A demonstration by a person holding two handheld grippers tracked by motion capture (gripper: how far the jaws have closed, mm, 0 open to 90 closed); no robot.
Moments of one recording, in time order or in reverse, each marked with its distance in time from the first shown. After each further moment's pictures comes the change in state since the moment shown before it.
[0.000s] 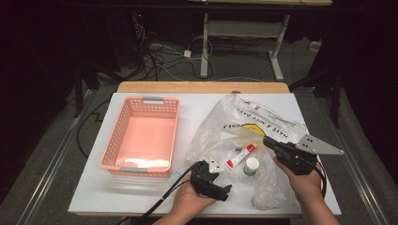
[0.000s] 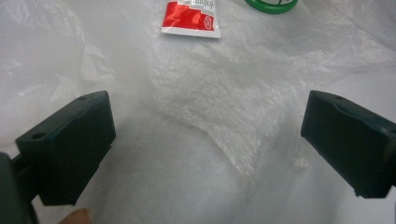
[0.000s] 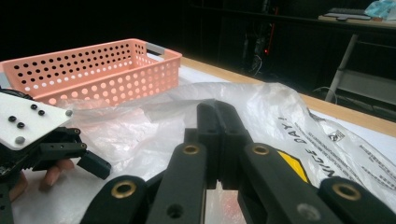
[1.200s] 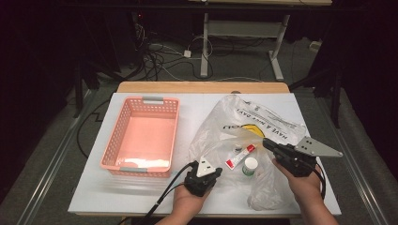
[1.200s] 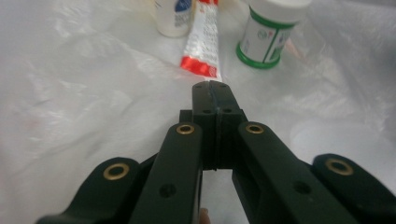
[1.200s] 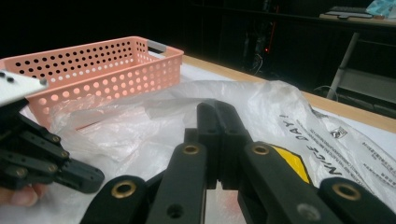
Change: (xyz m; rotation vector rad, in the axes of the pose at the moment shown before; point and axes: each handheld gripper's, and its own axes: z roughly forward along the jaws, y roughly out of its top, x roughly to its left) left arm 0.011 -0.014 -0.028 -0.258 0.002 -0.068; right arm 0.003 -0.003 0.001 -0.005 0.006 -0.005
